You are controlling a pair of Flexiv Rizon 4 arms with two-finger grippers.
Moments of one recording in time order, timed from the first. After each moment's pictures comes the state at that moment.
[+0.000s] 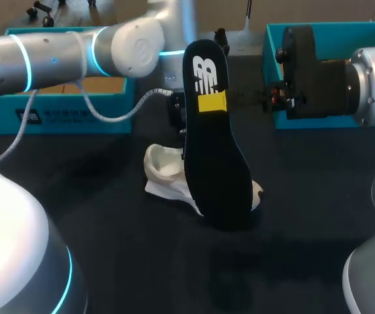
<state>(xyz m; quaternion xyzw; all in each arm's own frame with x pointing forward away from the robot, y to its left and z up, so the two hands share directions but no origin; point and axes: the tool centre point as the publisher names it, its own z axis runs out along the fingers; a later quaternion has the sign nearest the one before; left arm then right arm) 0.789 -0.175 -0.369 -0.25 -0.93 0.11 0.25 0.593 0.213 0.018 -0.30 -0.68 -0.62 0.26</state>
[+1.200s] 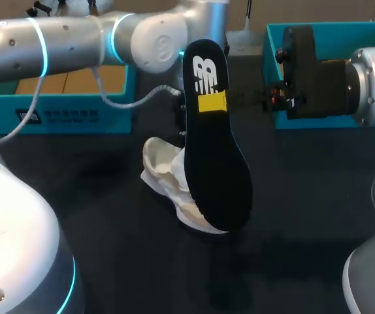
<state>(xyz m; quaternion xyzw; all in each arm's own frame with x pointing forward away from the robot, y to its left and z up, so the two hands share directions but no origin) 0.777 -0.165 -0.360 -0.40 -0.88 0.03 0.25 0.593 0.213 0.018 -0.30 -0.68 -0.62 0.26</state>
